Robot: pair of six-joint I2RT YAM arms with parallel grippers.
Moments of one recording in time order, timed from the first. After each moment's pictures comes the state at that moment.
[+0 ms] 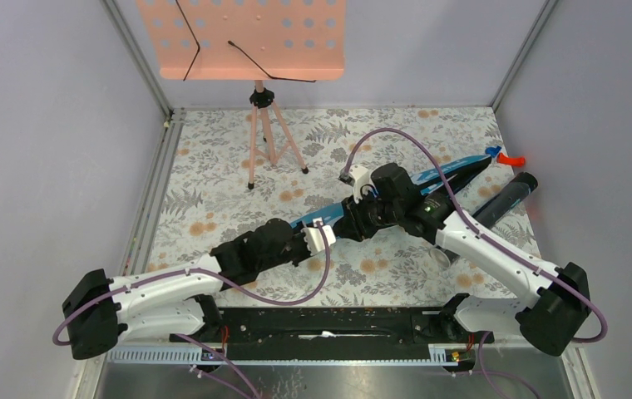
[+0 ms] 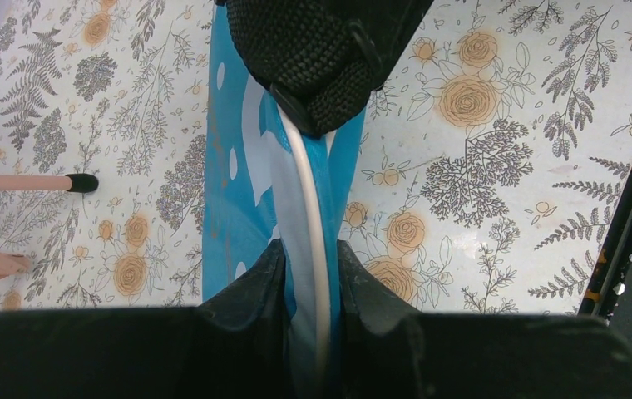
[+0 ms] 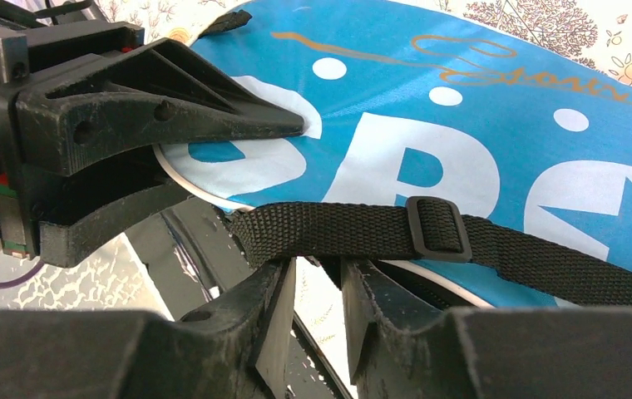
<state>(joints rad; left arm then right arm) -1.04 1.03 0.58 -0.02 -0.03 0.33 0.74 1.22 1.01 -0.53 -0.38 0.15</state>
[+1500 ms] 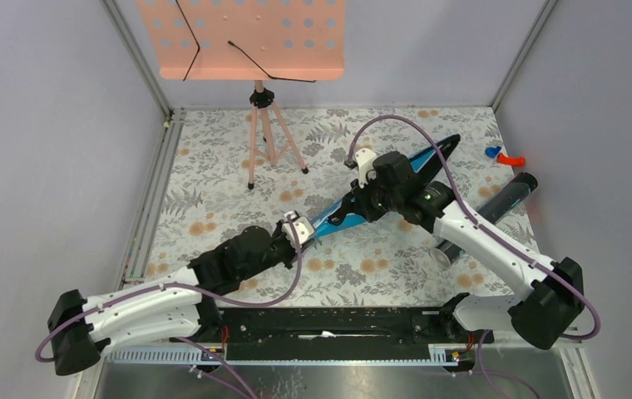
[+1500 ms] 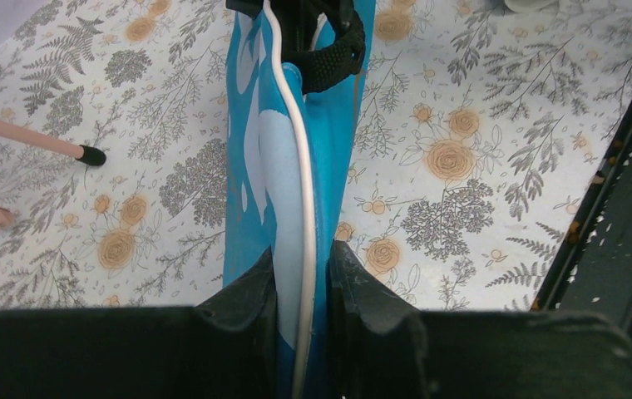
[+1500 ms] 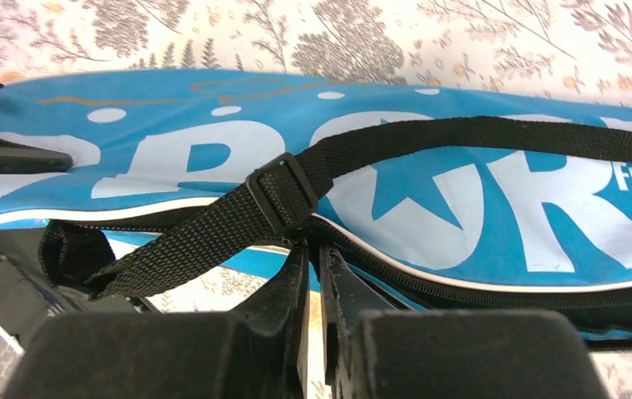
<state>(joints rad) -1.06 0.84 0.52 -0.01 -0.12 0.13 0.69 1.27 1.08 -0.59 -0.08 0.03</state>
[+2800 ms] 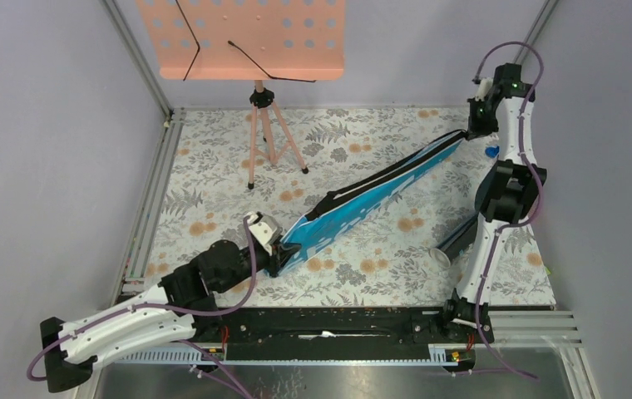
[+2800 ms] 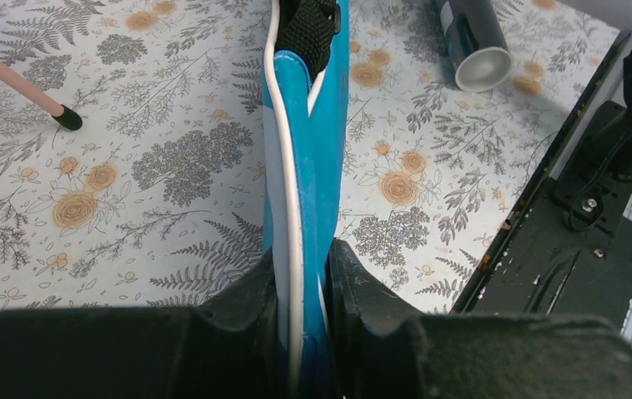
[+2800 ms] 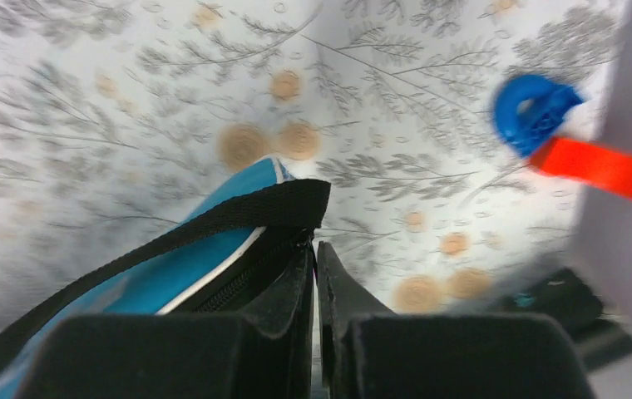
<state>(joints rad) -1.06 0.52 0.44 -0.12 -0.16 -0.12 -0.22 2.26 2.22 -1.02 -0.08 -0.27</state>
